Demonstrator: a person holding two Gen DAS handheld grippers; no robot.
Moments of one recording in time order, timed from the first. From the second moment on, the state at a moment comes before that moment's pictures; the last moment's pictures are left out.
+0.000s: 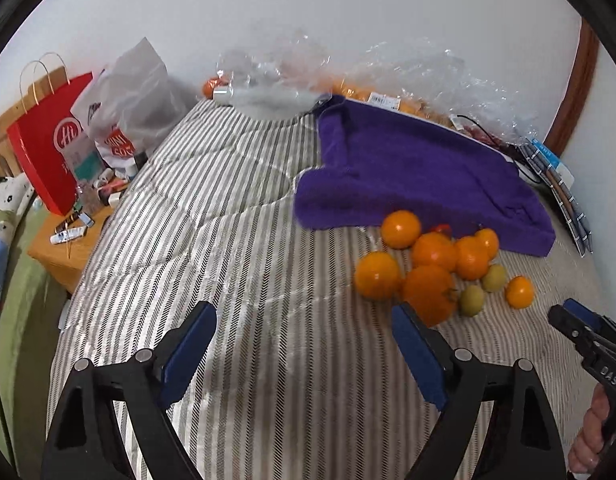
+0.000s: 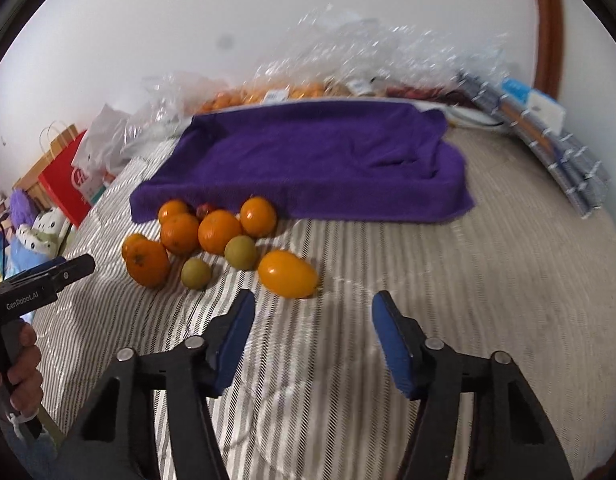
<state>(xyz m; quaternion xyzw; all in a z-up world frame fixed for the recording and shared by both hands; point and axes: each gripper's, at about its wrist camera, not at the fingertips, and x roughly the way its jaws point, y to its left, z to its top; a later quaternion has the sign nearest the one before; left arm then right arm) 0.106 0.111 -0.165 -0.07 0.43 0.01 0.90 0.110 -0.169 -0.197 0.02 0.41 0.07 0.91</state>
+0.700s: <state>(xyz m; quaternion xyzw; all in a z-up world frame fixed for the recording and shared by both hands) 0.123 0.101 -0.169 -0.08 0.43 -0.03 0.90 0.153 -0.156 -0.226 -0.02 0.43 0.10 0.89</state>
